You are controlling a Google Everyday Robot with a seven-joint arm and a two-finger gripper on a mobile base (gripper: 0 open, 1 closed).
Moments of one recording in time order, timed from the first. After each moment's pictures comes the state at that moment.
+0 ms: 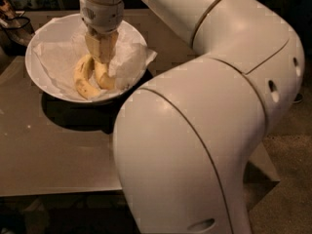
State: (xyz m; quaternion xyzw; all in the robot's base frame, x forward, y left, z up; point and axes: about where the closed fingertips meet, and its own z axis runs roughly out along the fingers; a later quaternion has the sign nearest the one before) arm 0.626 0.128 0.915 -0.48 0.87 0.09 0.06
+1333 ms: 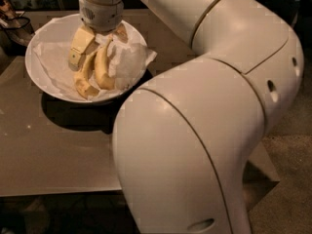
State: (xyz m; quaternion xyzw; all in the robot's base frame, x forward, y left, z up) arm 0.626 0.128 0.915 -0.48 0.87 0.09 0.06
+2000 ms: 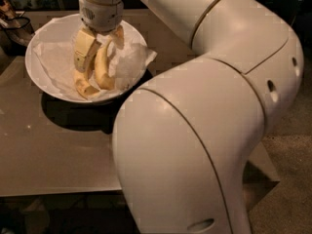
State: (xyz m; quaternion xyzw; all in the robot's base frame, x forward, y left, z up) arm 0.626 0.128 0.915 -0.48 0.87 0.09 0.06
